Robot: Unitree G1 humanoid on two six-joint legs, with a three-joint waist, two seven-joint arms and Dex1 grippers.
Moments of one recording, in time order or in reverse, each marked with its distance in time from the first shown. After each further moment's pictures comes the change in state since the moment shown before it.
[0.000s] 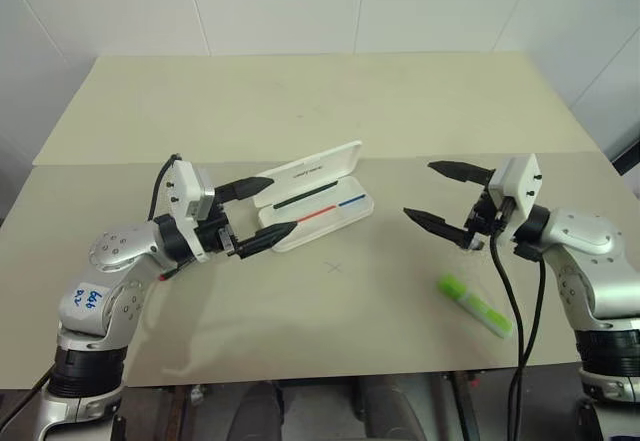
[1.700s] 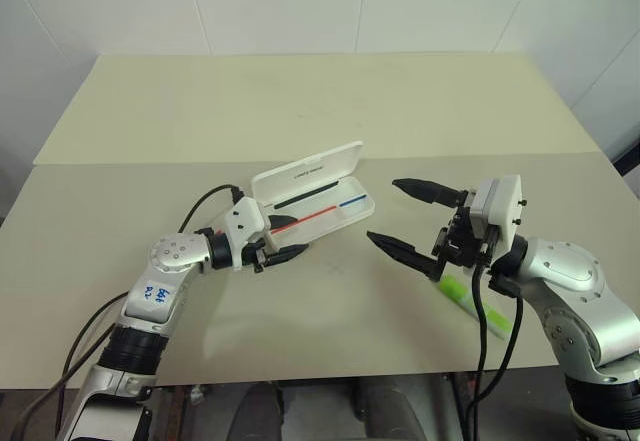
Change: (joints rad) left arm -0.048 -0.074 -0.236 0.310 0.359 -0.235 -0.033; right arm 0.192 0.075 0.030 -0.477 0.153 0.237 -0.209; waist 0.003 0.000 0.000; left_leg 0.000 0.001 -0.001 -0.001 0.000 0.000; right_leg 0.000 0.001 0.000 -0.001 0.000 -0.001
